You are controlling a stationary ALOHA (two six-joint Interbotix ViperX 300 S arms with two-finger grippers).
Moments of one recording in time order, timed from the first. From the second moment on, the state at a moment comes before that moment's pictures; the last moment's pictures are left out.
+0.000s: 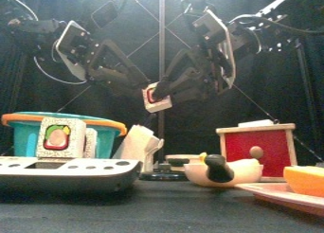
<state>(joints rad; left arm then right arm) -0.16 -0.09 0.89 -0.35 -0.49 0.44 0.27 0.06 0.66 -1.91 0.55 2.38</state>
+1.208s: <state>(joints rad) -0.04 -0.22 1.01 -0.36 -0.49 0.45 0.63 0.13 0.65 -0.82 1.37 2.41</state>
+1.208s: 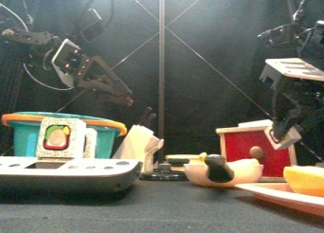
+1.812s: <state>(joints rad) -0.04 -0.22 1.02 -0.36 -0.49 0.44 0.68 0.19 0.79 -0.79 1.25 2.81</state>
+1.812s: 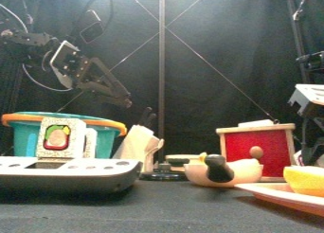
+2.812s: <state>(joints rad) -0.04 -0.21 1.02 -0.36 -0.49 0.44 0.68 0.23 0.78 -0.73 1.24 2.82</state>
